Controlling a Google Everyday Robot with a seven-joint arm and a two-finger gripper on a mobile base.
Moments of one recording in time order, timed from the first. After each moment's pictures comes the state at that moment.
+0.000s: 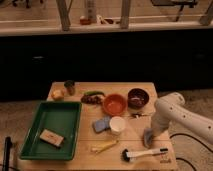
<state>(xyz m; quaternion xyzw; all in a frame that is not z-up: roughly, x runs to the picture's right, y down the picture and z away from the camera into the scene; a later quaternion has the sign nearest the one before) 0.305 0.246 0.796 -0.36 -0.04 -0.10 0.93</state>
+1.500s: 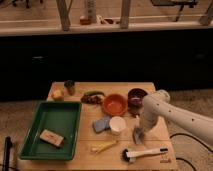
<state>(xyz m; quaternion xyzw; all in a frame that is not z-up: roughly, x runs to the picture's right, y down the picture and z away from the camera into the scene) 0.239 0.248 0.815 -0.37 -0.10 -0.17 0.91</state>
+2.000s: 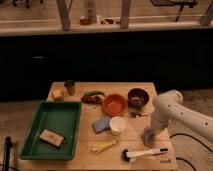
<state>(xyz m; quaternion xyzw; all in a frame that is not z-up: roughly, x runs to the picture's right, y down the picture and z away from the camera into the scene) 0.301 0.239 0.799 -0.37 -0.04 -0.13 0.92</state>
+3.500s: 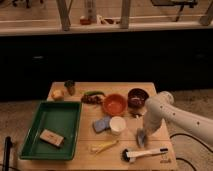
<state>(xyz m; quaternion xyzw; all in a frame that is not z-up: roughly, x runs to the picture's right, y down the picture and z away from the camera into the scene) 0.255 0.260 0.796 -0.37 -0.08 -0.18 0.91</state>
